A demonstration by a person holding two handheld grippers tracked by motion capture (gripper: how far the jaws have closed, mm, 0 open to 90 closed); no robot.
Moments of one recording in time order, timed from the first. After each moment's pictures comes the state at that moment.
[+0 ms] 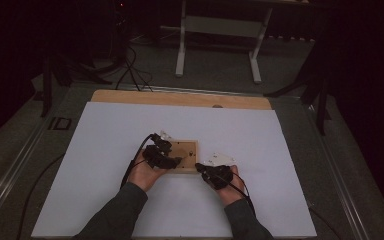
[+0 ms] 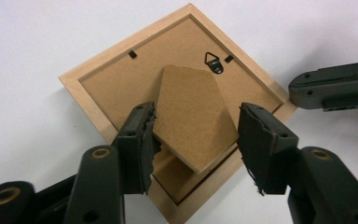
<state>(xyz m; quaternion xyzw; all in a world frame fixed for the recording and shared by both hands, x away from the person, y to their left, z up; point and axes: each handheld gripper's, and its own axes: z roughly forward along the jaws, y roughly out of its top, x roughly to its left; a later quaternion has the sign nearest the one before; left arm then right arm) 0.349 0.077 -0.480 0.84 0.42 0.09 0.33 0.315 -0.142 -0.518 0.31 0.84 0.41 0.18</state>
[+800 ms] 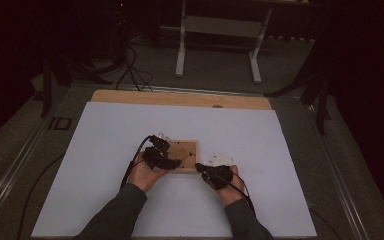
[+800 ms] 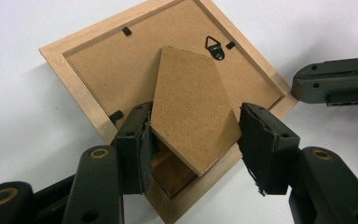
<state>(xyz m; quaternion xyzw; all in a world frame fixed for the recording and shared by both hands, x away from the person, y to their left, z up) 0.353 0.081 -0.491 0.83 0.44 0.05 0.33 0.315 -0.142 -0.518 0.31 0.84 0.41 0.18</state>
